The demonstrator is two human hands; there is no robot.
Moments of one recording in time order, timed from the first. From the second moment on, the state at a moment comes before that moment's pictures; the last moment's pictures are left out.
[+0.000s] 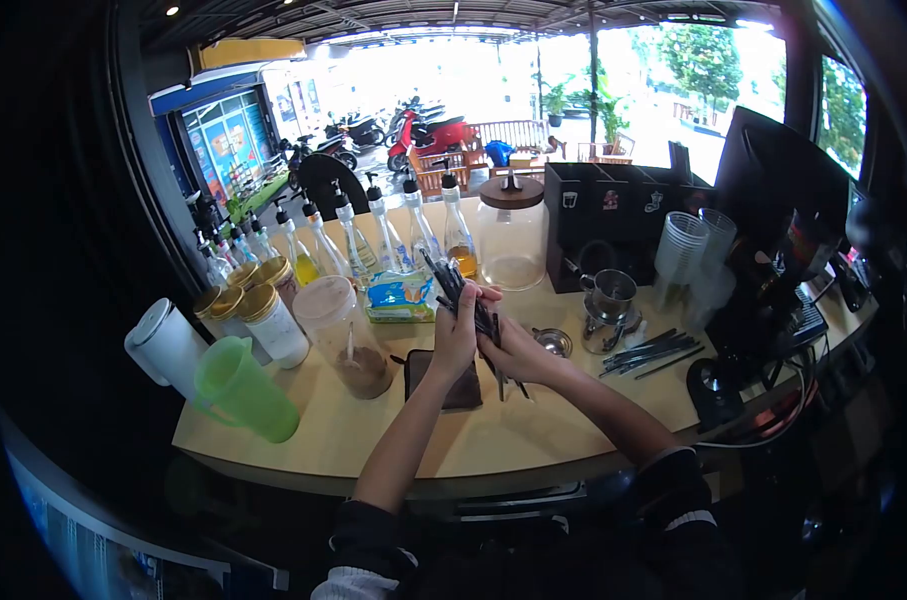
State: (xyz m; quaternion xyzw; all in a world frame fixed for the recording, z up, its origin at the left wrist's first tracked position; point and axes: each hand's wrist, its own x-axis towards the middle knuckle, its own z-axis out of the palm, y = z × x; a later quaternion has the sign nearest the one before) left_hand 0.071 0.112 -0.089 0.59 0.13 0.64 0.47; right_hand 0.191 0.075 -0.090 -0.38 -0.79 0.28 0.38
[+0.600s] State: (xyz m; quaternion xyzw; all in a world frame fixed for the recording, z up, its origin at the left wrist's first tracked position) left_hand 0.069 0.114 -0.056 0.66 0.18 0.64 0.35; right_hand 0.229 0.039 -0.103 -0.39 -0.72 0.20 0.55
